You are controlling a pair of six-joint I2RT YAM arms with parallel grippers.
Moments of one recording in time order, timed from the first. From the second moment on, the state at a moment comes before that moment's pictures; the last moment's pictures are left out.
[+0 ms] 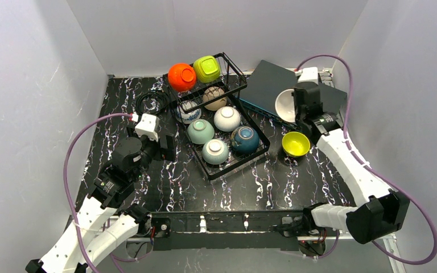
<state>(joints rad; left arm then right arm) -0.57 0.60 0.81 -0.51 -0.25 -0.09 0.42 1.22 1.19 -0.48 0.63 -0.06</state>
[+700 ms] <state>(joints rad) -0.60 0.61 0.81 -0.51 -0.25 -0.09 -0.11 1.29 1.13 -0.69 0.04 0.26</state>
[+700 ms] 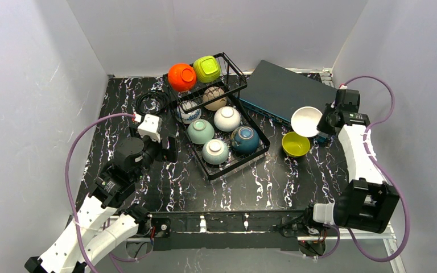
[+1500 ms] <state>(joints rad) -0.61 0.62 0.81 -0.51 -0.25 -0.09 -0.18 1.41 0.98 -0.68 -0.17 0.30</state>
